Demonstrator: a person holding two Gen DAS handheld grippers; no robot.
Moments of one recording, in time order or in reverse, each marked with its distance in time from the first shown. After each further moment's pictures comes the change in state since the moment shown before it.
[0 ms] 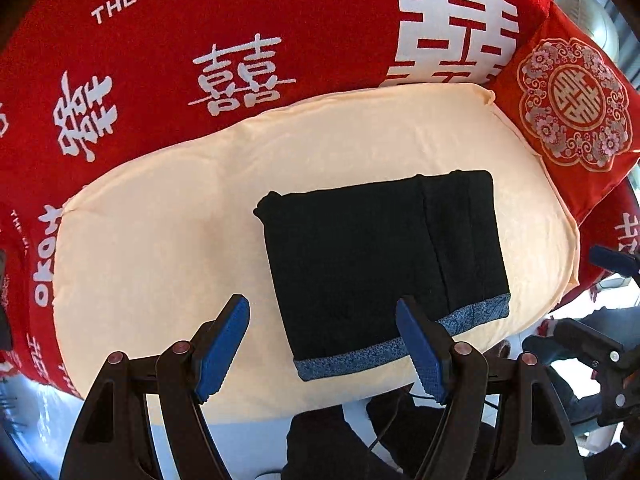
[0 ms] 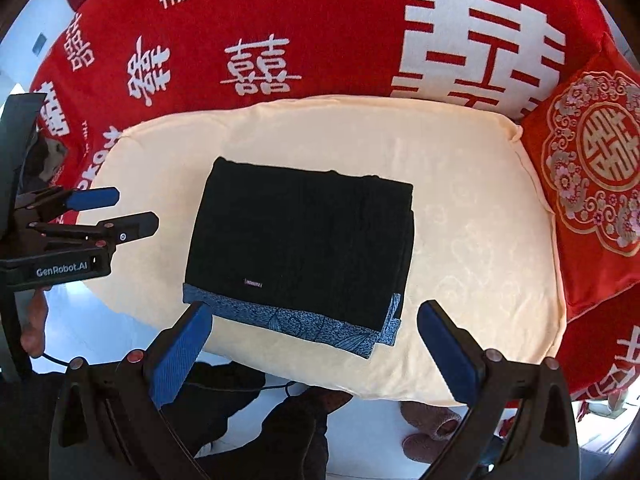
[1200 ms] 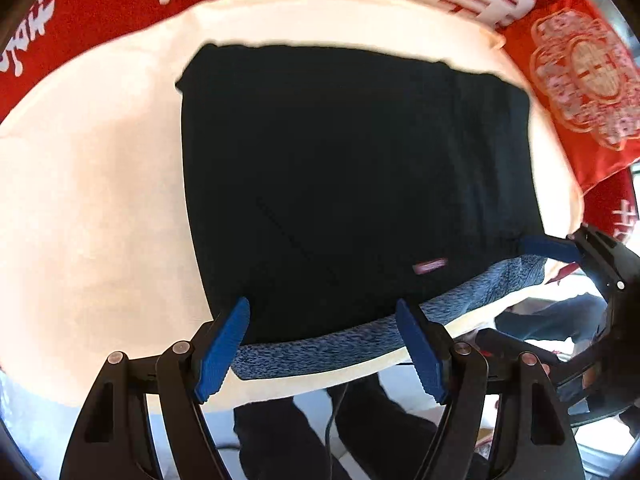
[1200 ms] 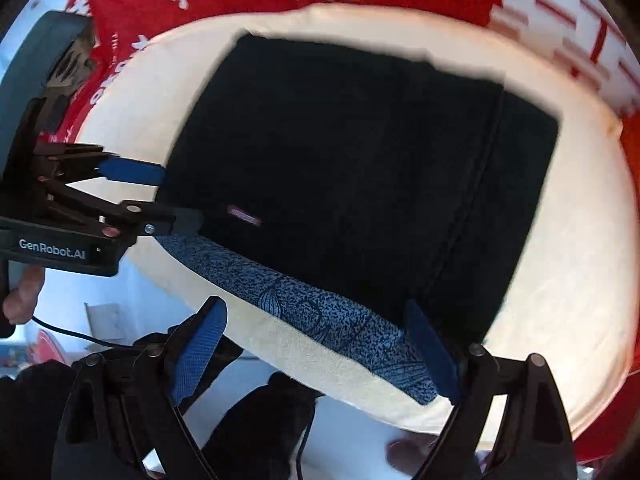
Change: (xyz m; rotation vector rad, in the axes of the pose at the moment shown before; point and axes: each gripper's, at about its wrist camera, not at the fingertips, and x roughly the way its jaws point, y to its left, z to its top) left arm 0.130 -0.009 -0.051 -0.068 0.172 -0.201; right arm 0.131 0.019 -0.017 -0.285 0.117 0.108
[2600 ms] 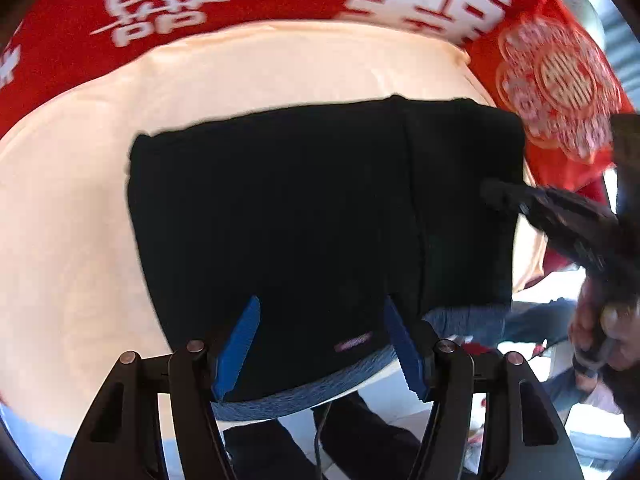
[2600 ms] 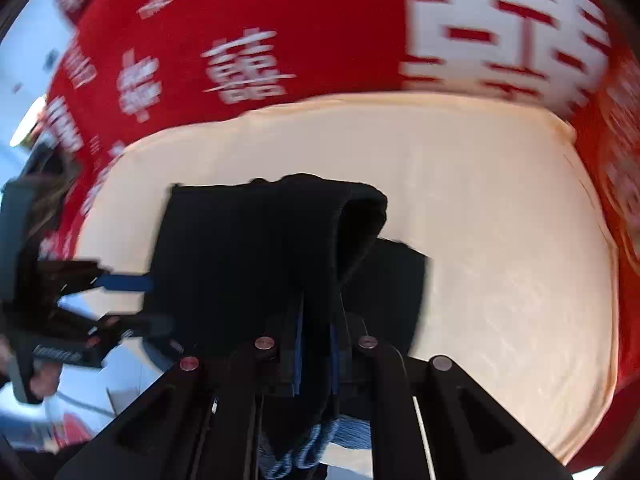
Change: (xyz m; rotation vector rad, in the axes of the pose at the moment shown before) left arm -0.020 -0.033 0.042 0.075 -0.005 -0.069; right arm -0.045 -0.100 0.022 0.330 -0.133 0.010
